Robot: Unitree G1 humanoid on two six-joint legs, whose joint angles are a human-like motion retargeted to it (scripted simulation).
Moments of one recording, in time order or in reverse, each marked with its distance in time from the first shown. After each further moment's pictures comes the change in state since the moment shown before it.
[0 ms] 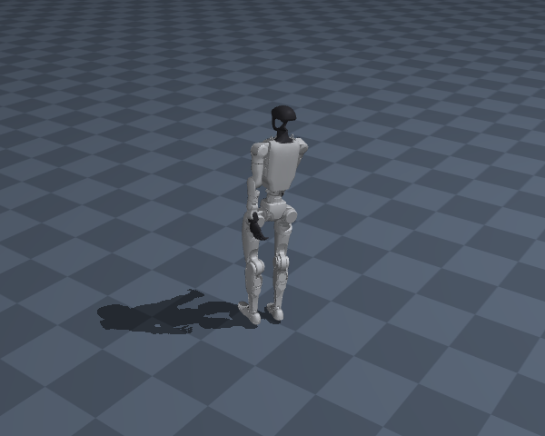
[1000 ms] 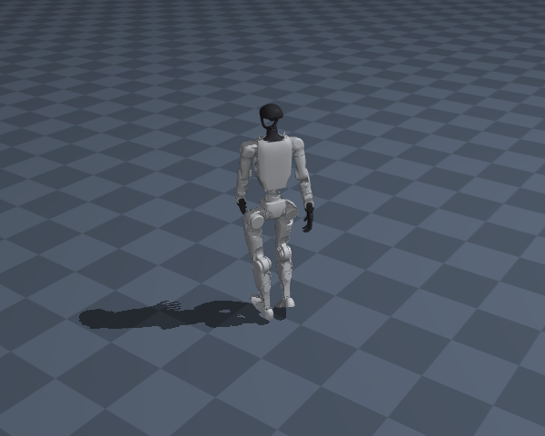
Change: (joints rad) left arm -0.488 -0.039 -0.228 -0.002 -0.130 -0.073 0.027; right arm 0.543 -0.122 -0.255 0.032 -0.093 -0.070 -0.012; waist -0.135 -0.012 0.051; left_leg 0.026 -0.021 0.079 -0.019 -0.164 0.102; right_leg -0.201 0.024 0.242 0.300 0.366 0.101
